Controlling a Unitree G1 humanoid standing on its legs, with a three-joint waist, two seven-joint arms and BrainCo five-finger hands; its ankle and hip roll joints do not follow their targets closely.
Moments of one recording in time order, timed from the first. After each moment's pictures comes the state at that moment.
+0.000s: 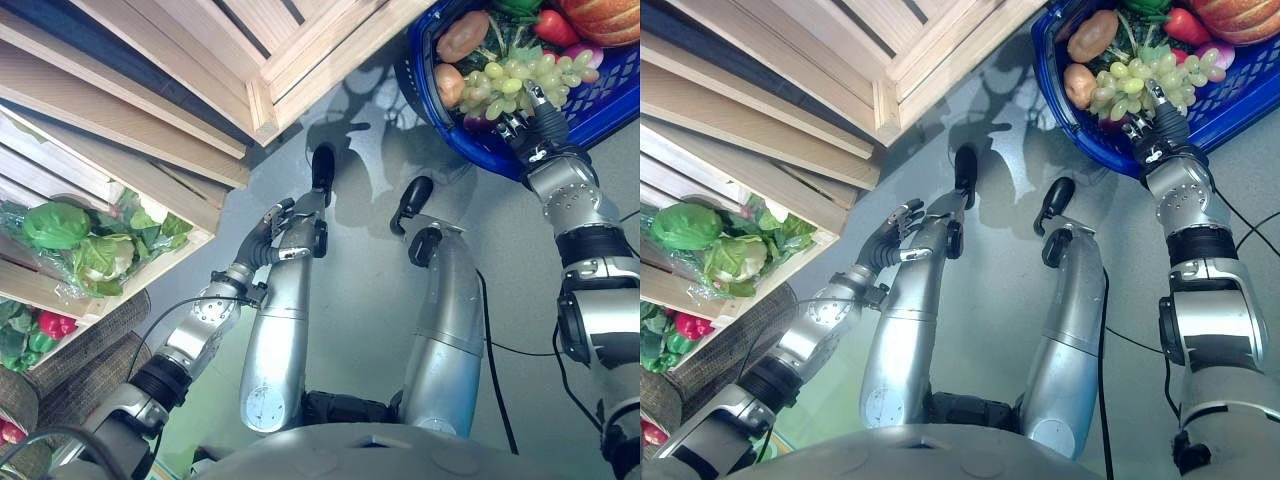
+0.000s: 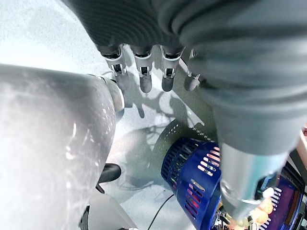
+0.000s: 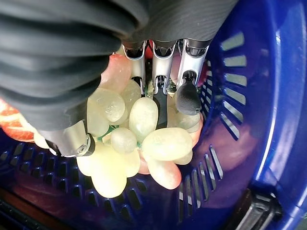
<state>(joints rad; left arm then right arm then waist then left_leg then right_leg) -0.18 0.53 -0.54 0.23 -0.47 -0.30 0.05 -0.86 -0.68 0.09 0.84 1.13 0.13 -0.04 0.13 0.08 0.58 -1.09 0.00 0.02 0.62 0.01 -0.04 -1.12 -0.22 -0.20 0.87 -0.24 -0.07</state>
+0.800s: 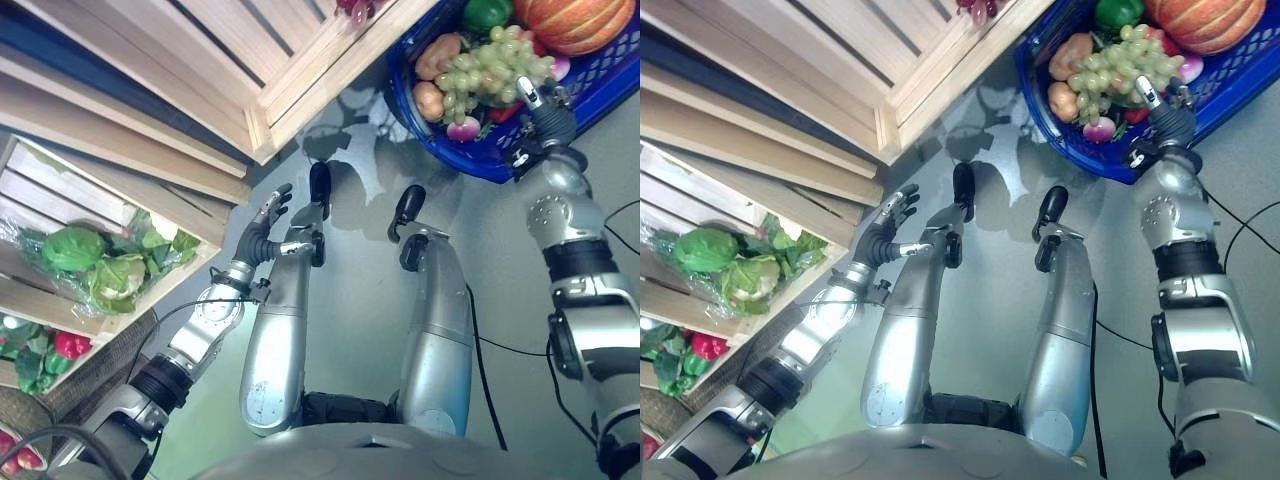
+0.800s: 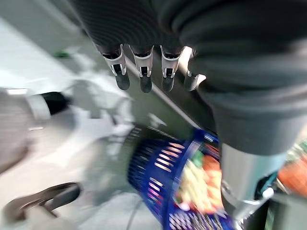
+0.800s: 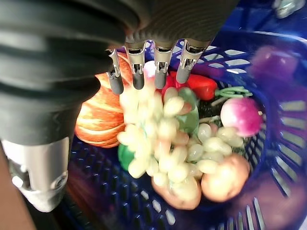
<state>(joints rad) -0.17 0.55 -0.54 0.13 -0.27 -0.45 0.21 -0.68 -0.62 0.09 0.55 0.79 0.00 -0.36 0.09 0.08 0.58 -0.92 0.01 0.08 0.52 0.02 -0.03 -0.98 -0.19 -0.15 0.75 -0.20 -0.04</state>
